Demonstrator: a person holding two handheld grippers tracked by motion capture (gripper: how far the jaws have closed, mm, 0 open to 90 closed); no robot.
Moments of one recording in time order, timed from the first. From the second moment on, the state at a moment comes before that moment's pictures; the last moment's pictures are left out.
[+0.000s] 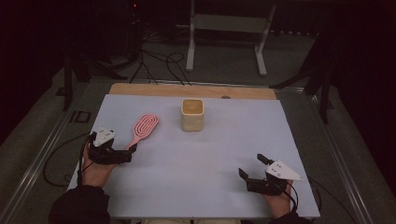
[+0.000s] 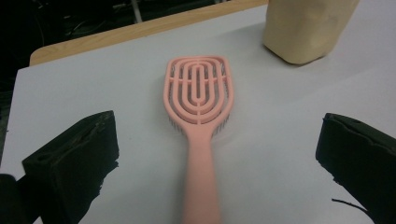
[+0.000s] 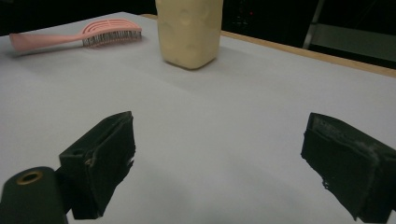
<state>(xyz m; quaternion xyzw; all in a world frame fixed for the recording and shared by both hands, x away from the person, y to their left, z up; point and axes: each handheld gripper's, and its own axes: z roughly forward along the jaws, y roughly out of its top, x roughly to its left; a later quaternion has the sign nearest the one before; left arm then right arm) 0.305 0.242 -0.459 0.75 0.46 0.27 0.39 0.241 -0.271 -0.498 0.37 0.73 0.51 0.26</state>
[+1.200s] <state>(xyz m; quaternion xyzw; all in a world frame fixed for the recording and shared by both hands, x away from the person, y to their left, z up) 0.333 0.237 -0.461 0.78 0.46 0.25 0.34 0.241 -0.271 -0.499 0.37 0.73 0.51 0.26</state>
